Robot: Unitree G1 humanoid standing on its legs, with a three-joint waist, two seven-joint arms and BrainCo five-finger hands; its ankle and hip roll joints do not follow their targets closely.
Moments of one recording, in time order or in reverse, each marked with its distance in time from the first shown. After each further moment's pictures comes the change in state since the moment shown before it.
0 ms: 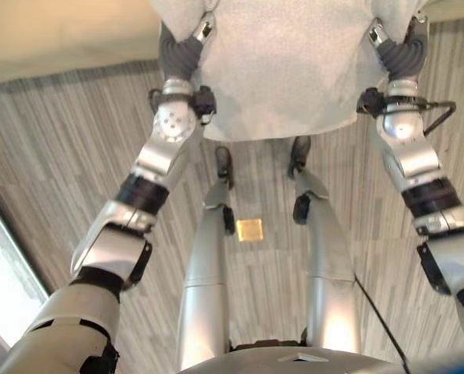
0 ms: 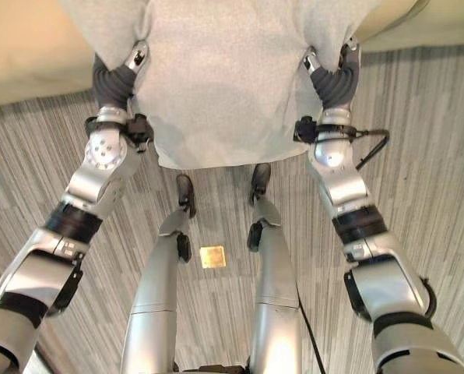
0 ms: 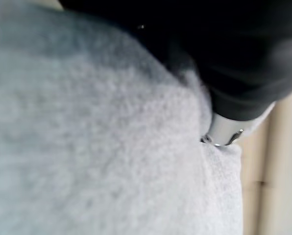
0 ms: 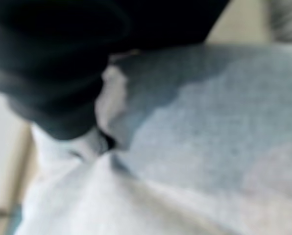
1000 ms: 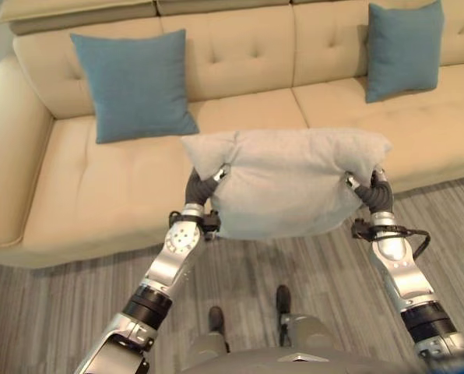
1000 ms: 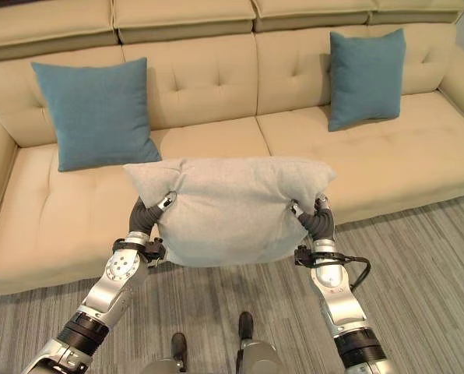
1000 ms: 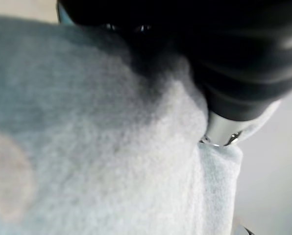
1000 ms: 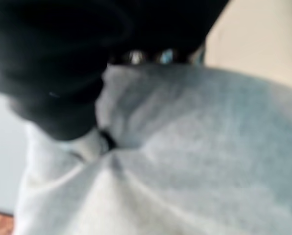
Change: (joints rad) left arm 0.680 -0.138 -0.049 -0.050 0.047 0.024 -0.207; right arm 0.739 0.142 -0.059 -0.075 -0.104 0.012 0.260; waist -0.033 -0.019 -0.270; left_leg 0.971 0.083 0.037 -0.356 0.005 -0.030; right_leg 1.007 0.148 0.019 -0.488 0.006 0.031
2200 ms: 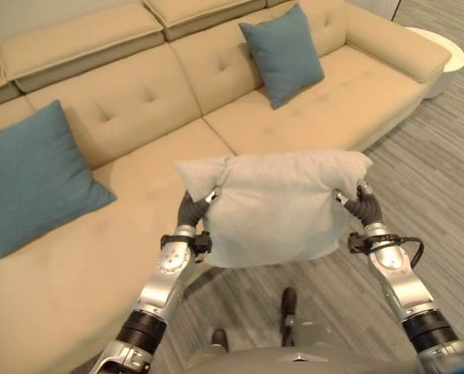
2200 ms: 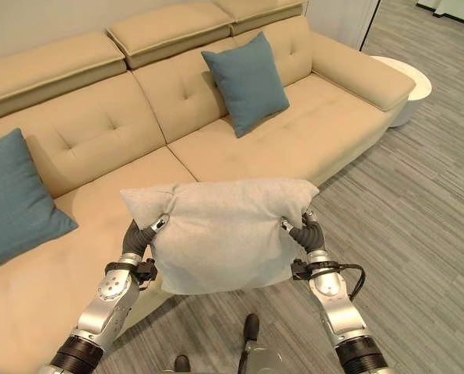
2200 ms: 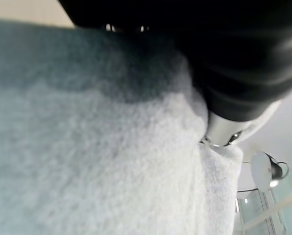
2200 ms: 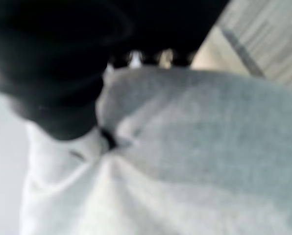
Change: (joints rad) left arm 0.127 -0.039 0.079 0.001 0.026 0.040 -0.081; right arm 0.036 -0.014 0.026 0.009 0.001 0.050 0.093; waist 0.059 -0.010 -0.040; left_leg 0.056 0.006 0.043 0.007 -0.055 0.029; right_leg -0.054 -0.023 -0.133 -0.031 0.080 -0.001
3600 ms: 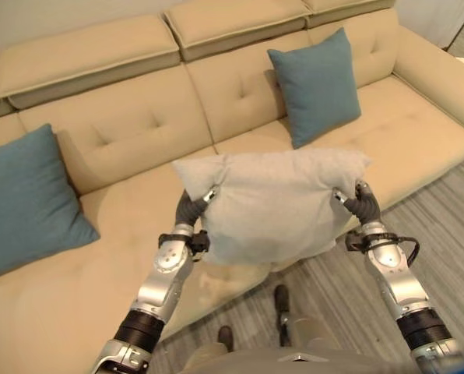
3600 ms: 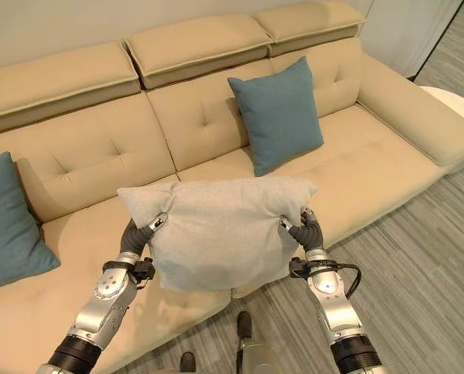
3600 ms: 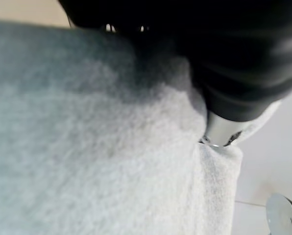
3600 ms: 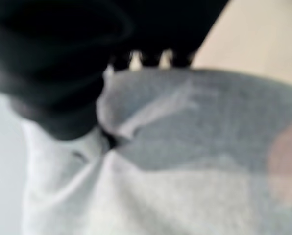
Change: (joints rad) left arm -0.005 0.001 0.025 0.002 -0.008 0.002 -0.027; right arm -0.019 0.049 -0.031 0.020 0.039 0.002 0.021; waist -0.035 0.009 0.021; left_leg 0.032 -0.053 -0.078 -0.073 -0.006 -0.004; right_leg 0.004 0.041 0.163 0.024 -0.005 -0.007
